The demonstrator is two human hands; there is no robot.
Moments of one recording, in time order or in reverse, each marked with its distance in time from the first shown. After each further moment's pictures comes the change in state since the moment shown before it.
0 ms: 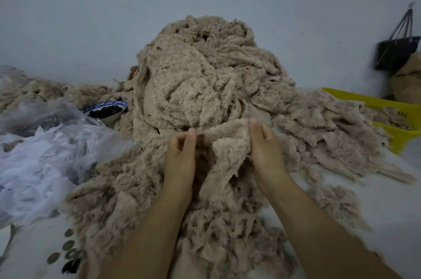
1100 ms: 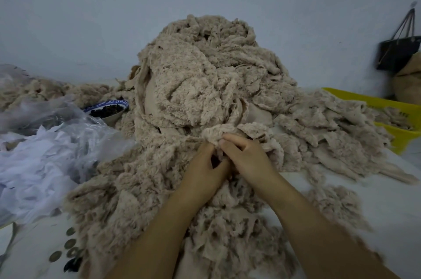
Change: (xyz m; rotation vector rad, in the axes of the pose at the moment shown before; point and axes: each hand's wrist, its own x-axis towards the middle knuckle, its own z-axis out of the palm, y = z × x) left_hand -0.008 -0.016 0.007 0.512 -0.432 0.333; right_hand -0.012 -0.001 0.005 -0.355 -0.338 -0.011
